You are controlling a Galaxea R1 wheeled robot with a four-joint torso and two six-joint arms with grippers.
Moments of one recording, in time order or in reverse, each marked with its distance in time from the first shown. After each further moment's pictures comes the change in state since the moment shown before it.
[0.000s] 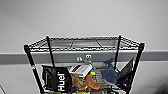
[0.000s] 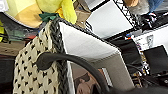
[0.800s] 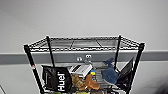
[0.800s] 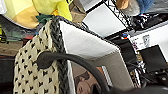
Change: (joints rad) left arm -0.009 -0.084 0.108 0.001 -0.001 0.000; right arm 0.015 -0.057 0.104 -0.007 -0.003 0.000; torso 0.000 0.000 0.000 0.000
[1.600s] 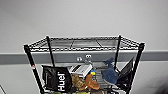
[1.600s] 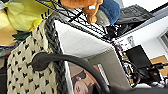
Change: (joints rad) left arm -0.114 -0.124 0.199 0.003 0.001 -0.005; right arm 0.111 -0.136 0.211 -0.008 0.010 0.008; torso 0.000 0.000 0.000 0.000
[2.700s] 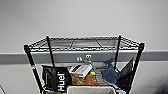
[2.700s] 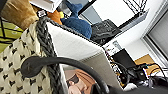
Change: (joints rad) left arm -0.247 -0.122 0.182 -0.001 0.032 -0.103; right arm 0.200 -0.094 0.156 0.008 -0.019 0.078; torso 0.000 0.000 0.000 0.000
